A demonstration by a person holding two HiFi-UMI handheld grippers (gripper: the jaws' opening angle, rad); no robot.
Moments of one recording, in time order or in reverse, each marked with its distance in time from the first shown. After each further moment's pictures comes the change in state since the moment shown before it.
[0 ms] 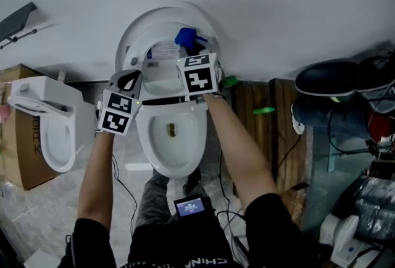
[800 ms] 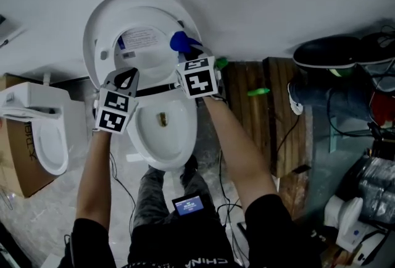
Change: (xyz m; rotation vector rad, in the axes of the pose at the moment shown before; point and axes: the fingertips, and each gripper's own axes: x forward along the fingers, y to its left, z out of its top) left arm 0.058 -0.069 -0.016 0.031 0.044 -0.091; right arm -0.008 -0.048 -0.116 0.082 0.134 0.004
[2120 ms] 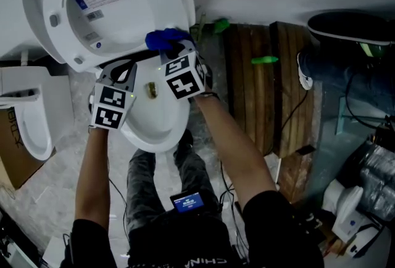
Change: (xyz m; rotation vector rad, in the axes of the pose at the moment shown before) left arm 0.086 -0.100 -0.117 -0.044 0.123 -0.085; right arm 0.055 0.034 -0.169 -0.081 0.077 0.159
